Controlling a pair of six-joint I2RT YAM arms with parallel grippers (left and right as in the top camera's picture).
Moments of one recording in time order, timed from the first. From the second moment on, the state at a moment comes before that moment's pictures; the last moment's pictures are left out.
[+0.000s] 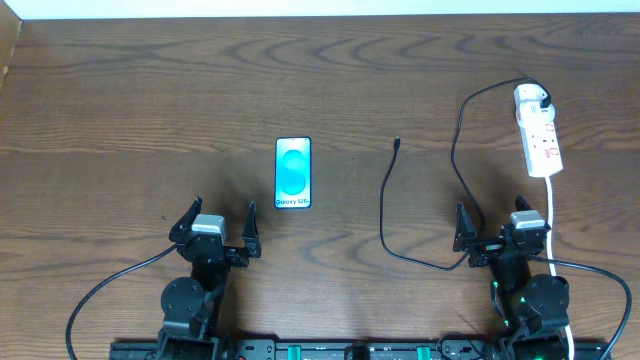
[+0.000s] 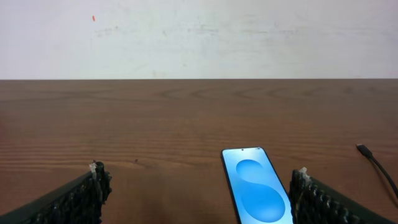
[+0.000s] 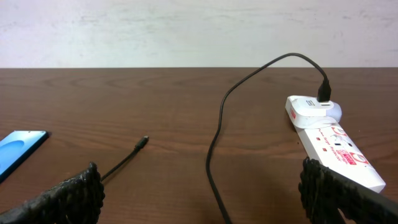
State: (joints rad) left arm -0.13 0.01 0.01 -0.11 0.00 -0.03; right arm 0.15 0.06 0.01 -0.07 0.02 0.06
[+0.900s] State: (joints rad) left arm -0.13 0.12 0.04 -0.14 0.00 -0.03; right arm 0.15 0.06 0.01 -0.07 0.02 0.06
